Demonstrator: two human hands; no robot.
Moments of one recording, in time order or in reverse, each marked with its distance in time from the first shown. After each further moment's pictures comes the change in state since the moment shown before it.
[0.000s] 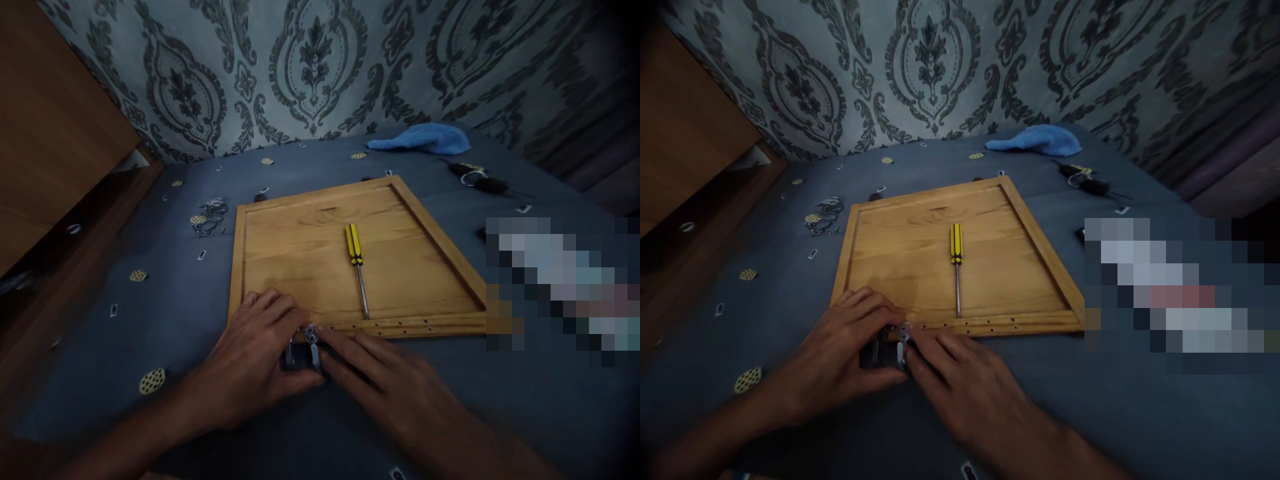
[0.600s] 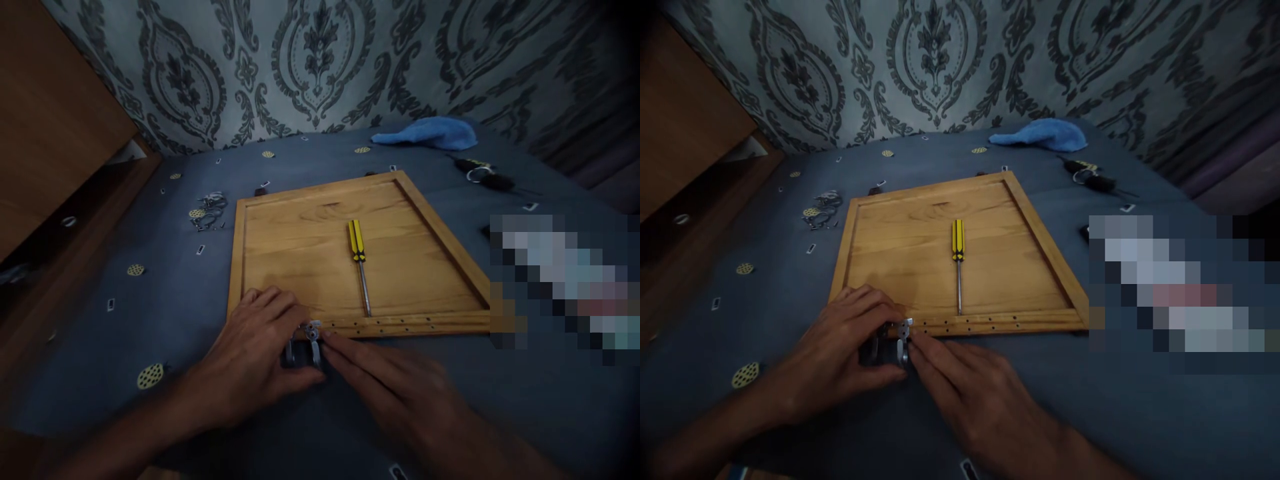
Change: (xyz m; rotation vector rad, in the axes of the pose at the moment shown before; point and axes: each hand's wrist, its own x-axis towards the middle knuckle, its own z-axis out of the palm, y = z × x) left_hand 0.001 0.002 -0.003 -0.002 -0.043 -0.040; right_hand -0.003 -0.001 -0.005 0.081 0.102 0.027
